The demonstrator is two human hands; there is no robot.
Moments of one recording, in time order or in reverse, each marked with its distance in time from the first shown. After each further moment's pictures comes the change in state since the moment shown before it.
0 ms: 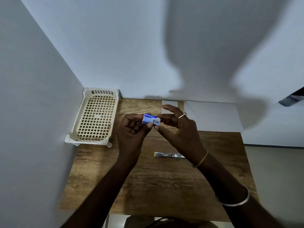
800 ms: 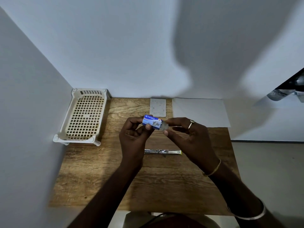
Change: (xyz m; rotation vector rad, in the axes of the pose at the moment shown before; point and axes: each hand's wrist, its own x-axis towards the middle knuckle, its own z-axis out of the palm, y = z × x) left_hand -0.036 -0.010 0.063 -0.032 0.010 -0.029; right_hand -0.046 0.010 -0.079 -0.027 0.066 -0.056
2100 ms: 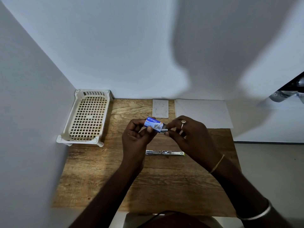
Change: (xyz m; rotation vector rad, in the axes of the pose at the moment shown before) left_hand 0.001 0.003 -0.010 -0.094 -0.026 -0.142; right_hand 0.016 -0.016 0.000 -0.411 -0.174 -0.093
